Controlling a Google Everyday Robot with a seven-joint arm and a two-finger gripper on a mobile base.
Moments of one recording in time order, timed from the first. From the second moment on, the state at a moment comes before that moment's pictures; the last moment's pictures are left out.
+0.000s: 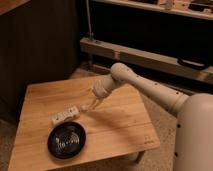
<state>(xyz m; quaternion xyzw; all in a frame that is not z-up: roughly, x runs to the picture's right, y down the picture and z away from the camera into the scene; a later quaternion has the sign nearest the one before) -0.101 0.067 0.806 -0.26 -0.45 -0.10 0.85</state>
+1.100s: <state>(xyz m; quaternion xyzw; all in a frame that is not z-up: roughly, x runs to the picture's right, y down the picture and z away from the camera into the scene) -0.127 0.094 0.868 -0.27 -0.44 -0.09 0.85</state>
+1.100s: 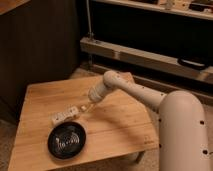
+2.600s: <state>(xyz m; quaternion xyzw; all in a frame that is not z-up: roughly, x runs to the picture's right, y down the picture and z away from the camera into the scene) -0.139 0.120 0.884 -0.30 -0.44 -0.08 0.84</state>
